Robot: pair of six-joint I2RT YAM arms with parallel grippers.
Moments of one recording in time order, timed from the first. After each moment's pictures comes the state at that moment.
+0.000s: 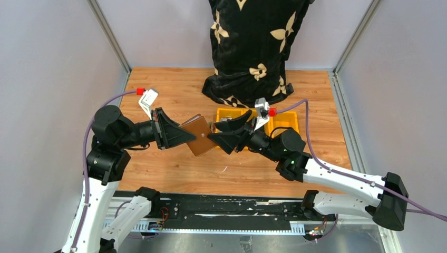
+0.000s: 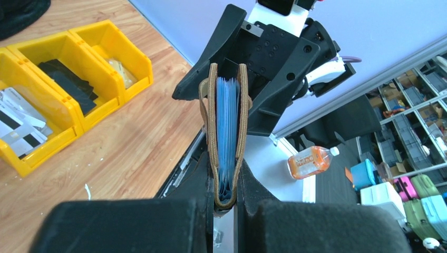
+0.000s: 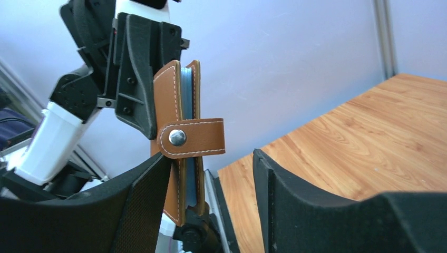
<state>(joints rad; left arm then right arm) -0.26 0.71 1.13 -0.48 0.98 -0.65 1.08 1.04 0.77 0.65 -0.09 0.49</state>
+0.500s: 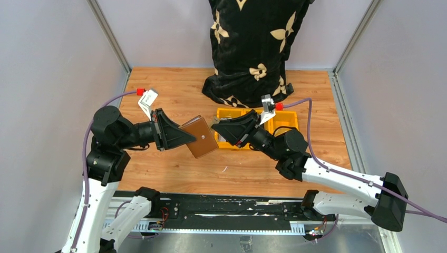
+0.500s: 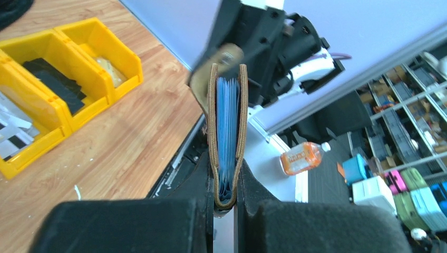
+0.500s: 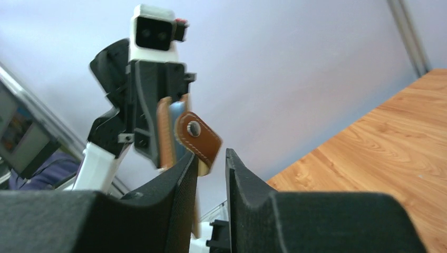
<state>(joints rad) -0.26 0.71 1.13 -0.46 0.99 -0.67 1.05 1.06 0.76 0.76 -0.09 0.68</state>
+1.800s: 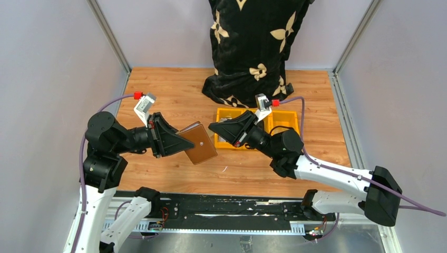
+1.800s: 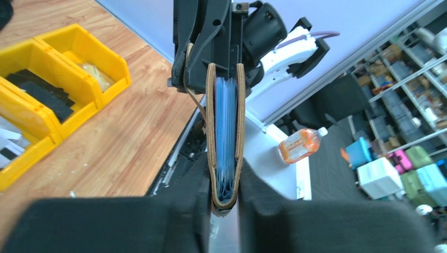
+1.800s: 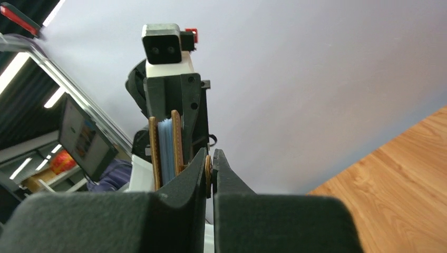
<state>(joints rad) -0.26 0.68 1.13 -0.44 1.07 -0.67 1.03 1.15 0.74 0.97 -0.15 0.92</state>
